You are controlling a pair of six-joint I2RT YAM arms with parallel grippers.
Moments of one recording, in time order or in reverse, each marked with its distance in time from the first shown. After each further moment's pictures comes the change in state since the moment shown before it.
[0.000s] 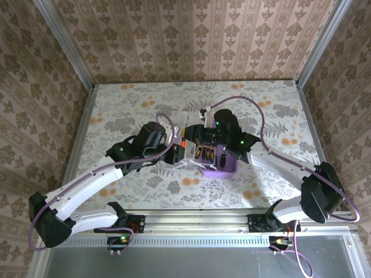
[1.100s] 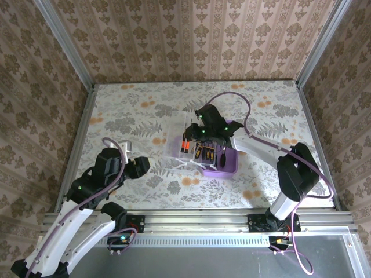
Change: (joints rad) left arm 0.283 -0.567 -0.277 -0.241 -0.133 -0.113; right arm -0.013 0.266 0.235 -0.364 0.232 -0.112
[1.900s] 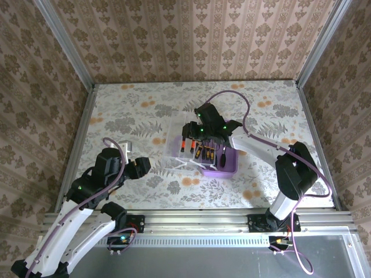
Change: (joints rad) left arm 0.001 0.000 0.000 -0.003 0.018 0.000; right arm 0.000 0.011 0.026 -0.002 0.018 0.023
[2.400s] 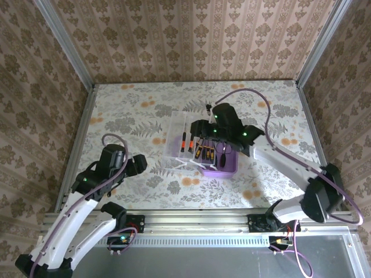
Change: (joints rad) left arm 0.090 0.117 0.006 -0.077 -0.166 -0.036; right arm -0.006 -0.319 -0.132 -0.003 0.023 -0.039
